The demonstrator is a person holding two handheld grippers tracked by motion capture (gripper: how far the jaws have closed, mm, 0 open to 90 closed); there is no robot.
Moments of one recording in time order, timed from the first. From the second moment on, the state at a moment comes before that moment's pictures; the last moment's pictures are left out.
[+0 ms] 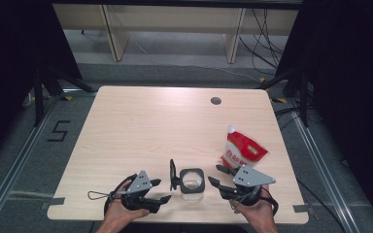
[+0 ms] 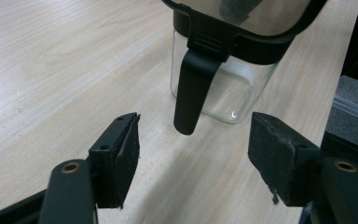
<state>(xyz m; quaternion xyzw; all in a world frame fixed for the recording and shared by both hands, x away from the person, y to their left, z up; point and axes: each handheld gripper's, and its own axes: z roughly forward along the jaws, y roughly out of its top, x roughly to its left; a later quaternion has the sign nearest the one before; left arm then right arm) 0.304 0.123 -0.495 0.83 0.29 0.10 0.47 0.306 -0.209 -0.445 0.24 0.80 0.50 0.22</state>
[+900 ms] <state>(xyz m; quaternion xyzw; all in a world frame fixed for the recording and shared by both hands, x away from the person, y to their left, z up) 0.297 0.127 -0.494 0.83 0.31 0.09 0.46 0.297 -0.254 -0.466 0.30 0.80 0.48 0.21</state>
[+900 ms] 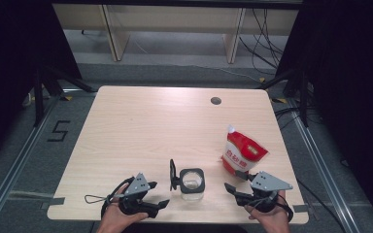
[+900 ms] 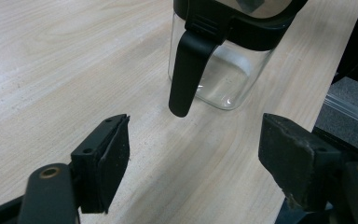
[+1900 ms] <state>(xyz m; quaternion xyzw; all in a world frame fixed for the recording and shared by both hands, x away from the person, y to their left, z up) 0.296 0.123 -0.497 0.83 0.30 0.10 0.45 0.288 -0.300 -0.478 0.40 0.77 0.46 0.21</state>
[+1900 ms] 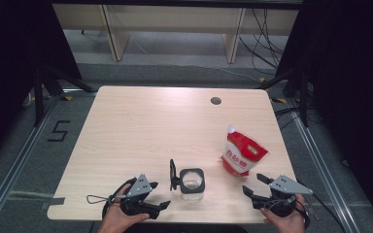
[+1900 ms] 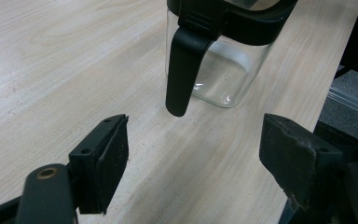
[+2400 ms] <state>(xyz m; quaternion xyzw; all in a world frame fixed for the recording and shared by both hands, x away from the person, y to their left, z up) 0.296 0.122 -0.497 0.84 0.30 0.09 0.45 0.323 -0.302 -0.490 0.40 0.75 0.48 0.23</state>
